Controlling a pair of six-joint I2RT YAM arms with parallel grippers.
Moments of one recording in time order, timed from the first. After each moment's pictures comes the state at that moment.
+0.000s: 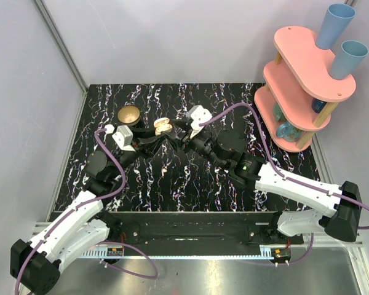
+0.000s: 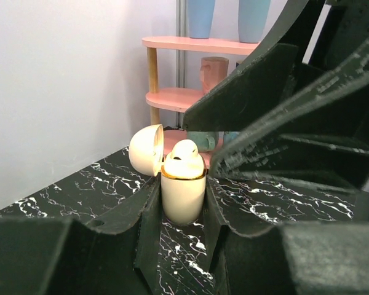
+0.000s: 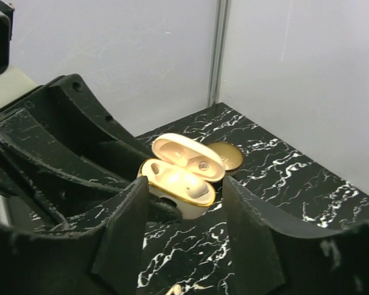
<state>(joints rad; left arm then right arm) -0.52 0.76 0.53 0.62 0.40 -0.18 1.07 1.27 1.10 0.34 0.15 -0.05</state>
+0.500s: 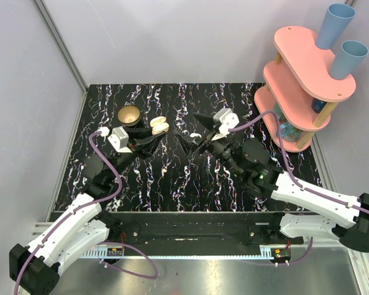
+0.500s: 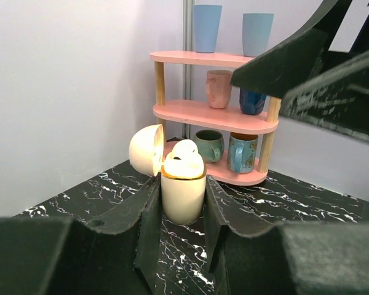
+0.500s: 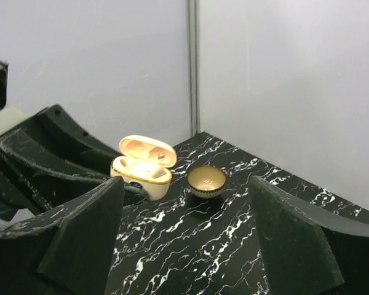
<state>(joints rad) -0.52 0.73 0.53 0.62 0.36 -0.17 1.08 1.11 0.98 0.44 0.23 -0.03</state>
